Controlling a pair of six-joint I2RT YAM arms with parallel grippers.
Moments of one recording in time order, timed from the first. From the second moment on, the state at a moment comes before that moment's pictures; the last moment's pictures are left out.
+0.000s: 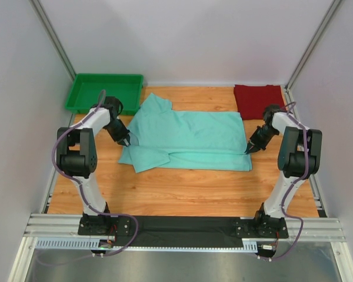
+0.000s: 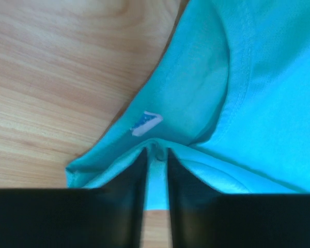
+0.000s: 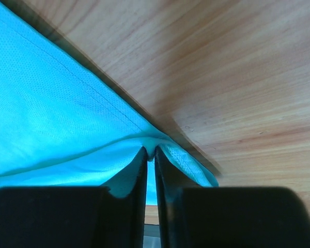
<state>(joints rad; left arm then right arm) -0.05 1.90 1.36 -0.84 0.09 -0.67 -0.15 1.93 1.31 -0.88 -0.22 0.55</state>
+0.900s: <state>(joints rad) -0.09 1.73 1.09 -0.66 0.16 -0.54 0.12 1.76 1.17 -0.83 -0.14 0.48</state>
